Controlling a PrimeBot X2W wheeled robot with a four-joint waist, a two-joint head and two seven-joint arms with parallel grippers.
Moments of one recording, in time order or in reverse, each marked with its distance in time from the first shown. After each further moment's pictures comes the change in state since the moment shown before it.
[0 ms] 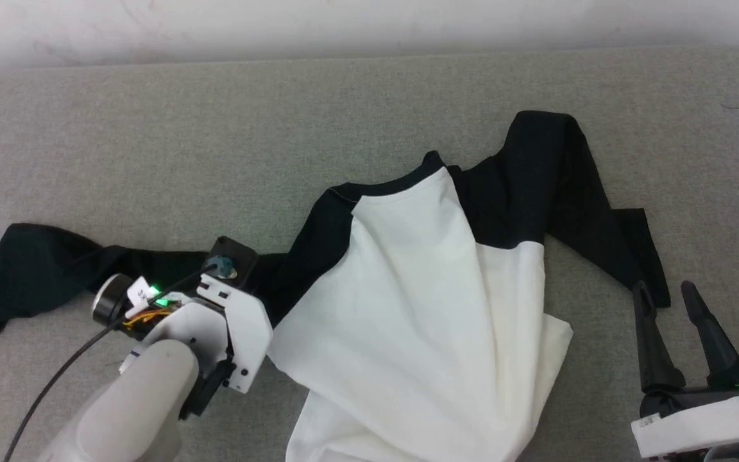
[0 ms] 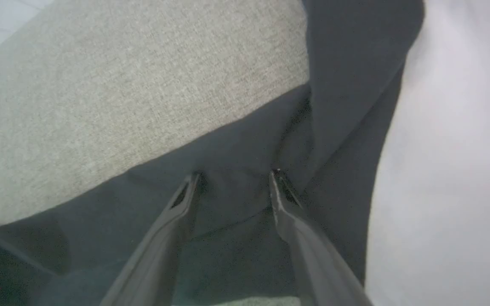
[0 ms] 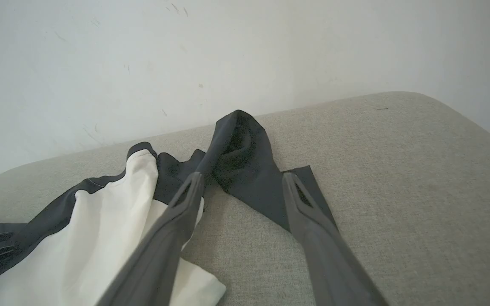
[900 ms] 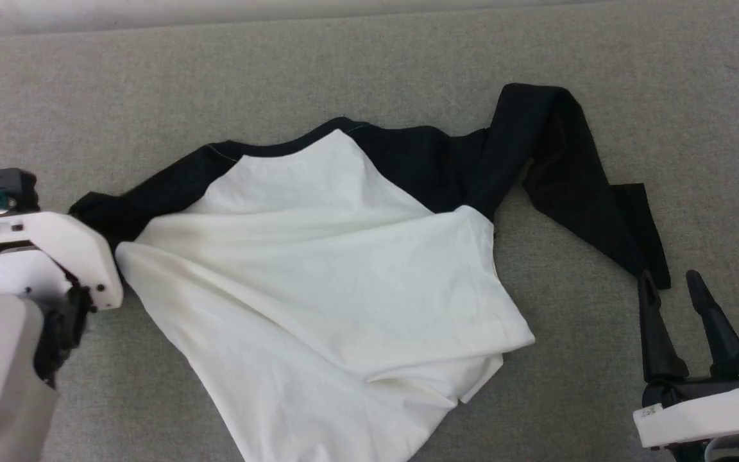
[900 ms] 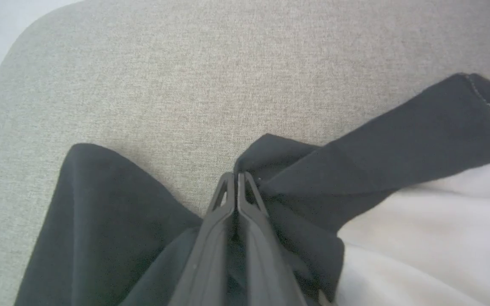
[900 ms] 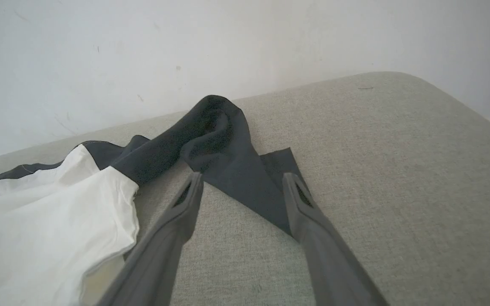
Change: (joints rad) left arm 0.013 0.139 0.346 -0.049 -0.214 0.217 0.019; right arm -0.025 0.000 -0.007 0.005 -0.004 0.000 -0.016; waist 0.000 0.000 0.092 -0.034
